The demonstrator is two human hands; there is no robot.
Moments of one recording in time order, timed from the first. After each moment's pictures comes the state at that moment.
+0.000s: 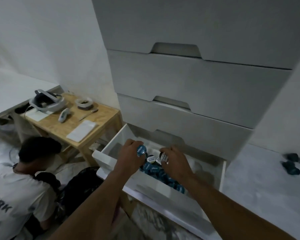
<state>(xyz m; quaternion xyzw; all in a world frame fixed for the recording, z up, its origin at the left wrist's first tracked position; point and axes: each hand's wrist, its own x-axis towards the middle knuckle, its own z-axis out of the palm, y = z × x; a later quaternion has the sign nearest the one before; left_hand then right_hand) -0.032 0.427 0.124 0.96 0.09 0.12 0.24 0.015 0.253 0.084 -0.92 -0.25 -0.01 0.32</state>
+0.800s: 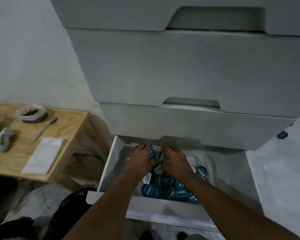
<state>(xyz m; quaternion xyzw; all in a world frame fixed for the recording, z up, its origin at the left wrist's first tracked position) 0.091 0.483 0.052 0.97 -0.12 -0.05 0.21 0.074 0.332 0.044 -0.95 -0.04 0.05 0.29</state>
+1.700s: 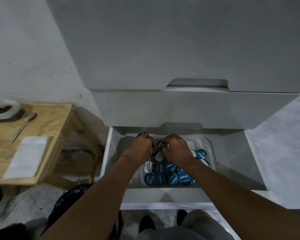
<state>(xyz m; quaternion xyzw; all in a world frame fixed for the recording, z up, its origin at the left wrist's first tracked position) 0.115 0.492 0.040 0.95 -0.28 -0.05 0.13 0.076 0.341 0.038 -0.97 0.01 0.03 0.24</state>
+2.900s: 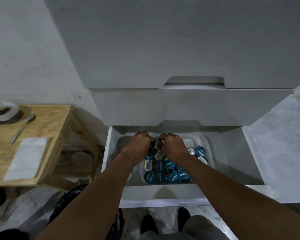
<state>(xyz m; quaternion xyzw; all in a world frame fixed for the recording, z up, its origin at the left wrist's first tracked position) 0.117 0.498 0.046 0.94 -0.31 -0.07 0.12 0.083 0.348 0.034 -0.97 0.04 0.07 0.24</state>
